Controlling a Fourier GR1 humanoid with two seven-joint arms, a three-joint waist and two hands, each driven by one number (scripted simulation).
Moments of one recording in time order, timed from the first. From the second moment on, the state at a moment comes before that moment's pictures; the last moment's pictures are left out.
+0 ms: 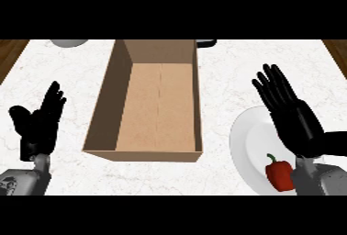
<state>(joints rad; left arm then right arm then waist) -0.13 0.38 -0.08 -1.49 0.15 0.34 0.20 -0.18 -0.28 0.14 -1.69 -0.45 0.01 0.00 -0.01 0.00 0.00</state>
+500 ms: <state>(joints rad) -0.09 0.51 -0.06 -1.42 0.02 0.31 0.15 -0.06 -0.60 0.14 -1.64 -0.28 0.30 -0.03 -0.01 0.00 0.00</state>
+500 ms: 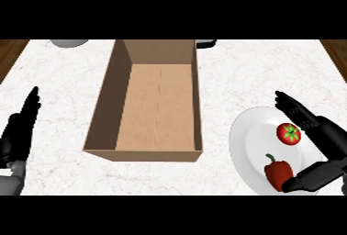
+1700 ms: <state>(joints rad) -0.10 0.52 -0.03 -1.31 -0.03 0.25 0.04 -0.17 -0.90 0.25 -1.19 0.27 0.48 -0.64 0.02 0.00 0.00</state>
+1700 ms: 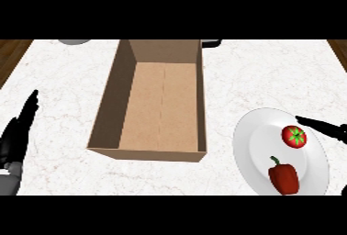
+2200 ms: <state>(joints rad) -0.09 0.49 0.00 -1.31 -0.06 0.23 0.05 -0.28 -0.82 0.37 -1.21 0.43 0.59 -0.49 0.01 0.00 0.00</state>
